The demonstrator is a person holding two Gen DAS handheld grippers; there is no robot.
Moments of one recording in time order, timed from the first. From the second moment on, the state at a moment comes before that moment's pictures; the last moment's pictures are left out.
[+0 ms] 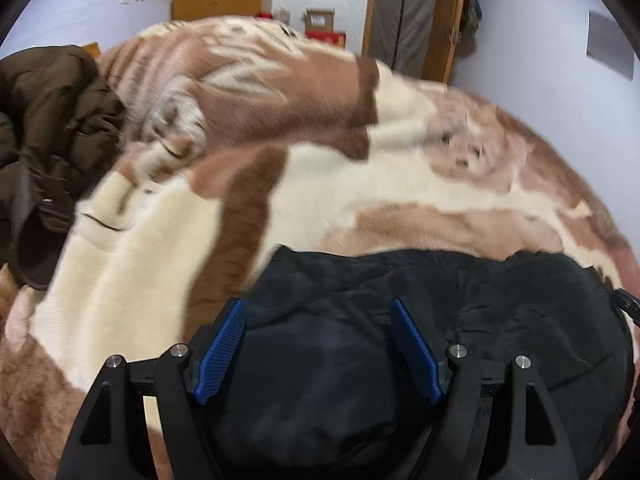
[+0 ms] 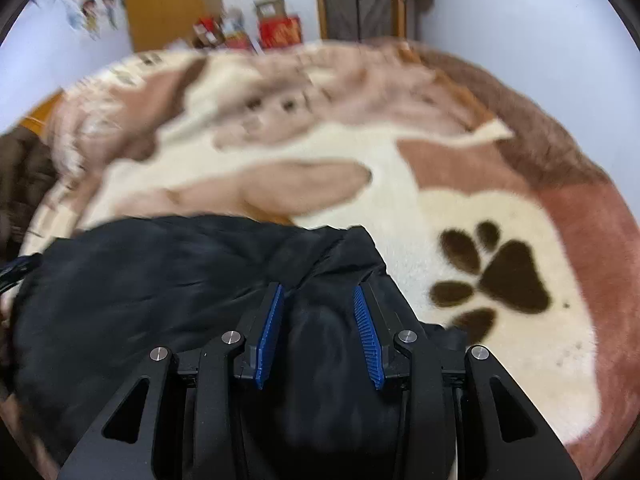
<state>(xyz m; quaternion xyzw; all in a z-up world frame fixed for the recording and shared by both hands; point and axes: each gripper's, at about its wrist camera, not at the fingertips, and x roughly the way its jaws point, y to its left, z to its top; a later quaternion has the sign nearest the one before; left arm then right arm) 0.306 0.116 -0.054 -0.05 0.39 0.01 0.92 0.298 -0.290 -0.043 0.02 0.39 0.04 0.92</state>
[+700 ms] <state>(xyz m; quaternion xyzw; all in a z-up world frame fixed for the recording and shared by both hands) 0.262 0.132 -0.055 -0.08 0.38 0.01 0.92 0.251 -0.292 -0.047 0.01 0.39 0.04 0.92</state>
